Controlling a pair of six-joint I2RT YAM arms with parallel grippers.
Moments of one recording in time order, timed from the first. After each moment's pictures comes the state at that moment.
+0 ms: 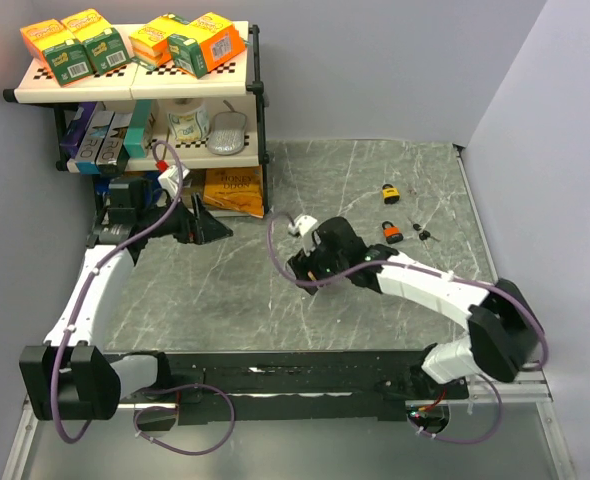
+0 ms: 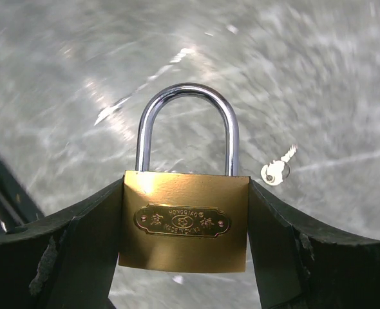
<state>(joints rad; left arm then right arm) -0.01 1.18 1.00 -0.45 0.94 -0.21 0.78 1.36 0.87 -0.26 -0.15 -0.08</state>
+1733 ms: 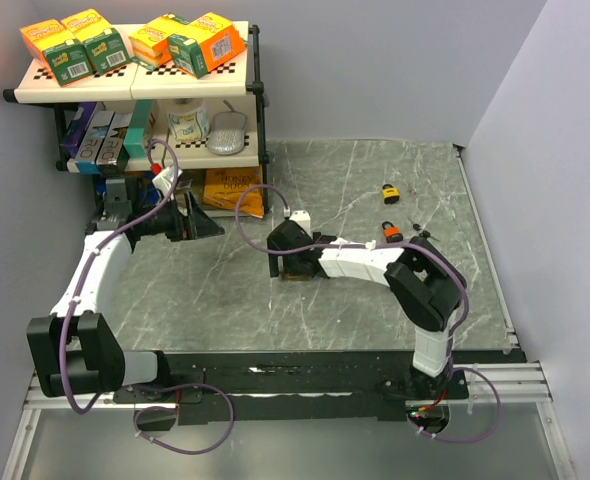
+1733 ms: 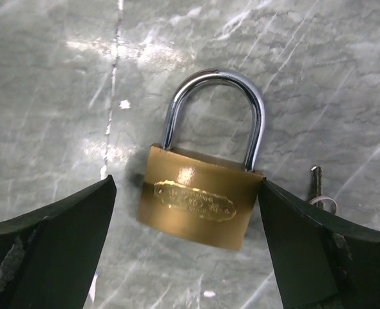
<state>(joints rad) 0.08 1.30 1.02 -0.52 0.96 -0.17 0.86 1.86 1.16 -0.28 0.34 0.63</state>
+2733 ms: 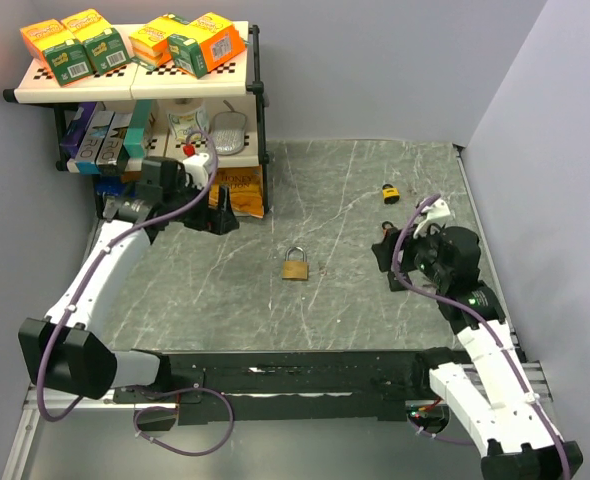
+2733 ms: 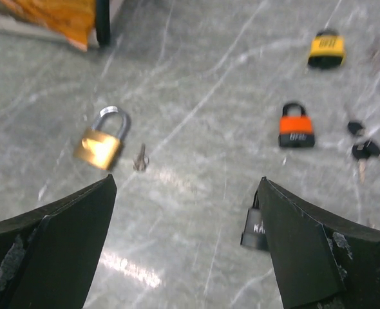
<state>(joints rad) -0.21 1.30 1.26 -0.68 0.44 -0.05 0.18 0.68 0.72 -0.39 -0.20 0.09</state>
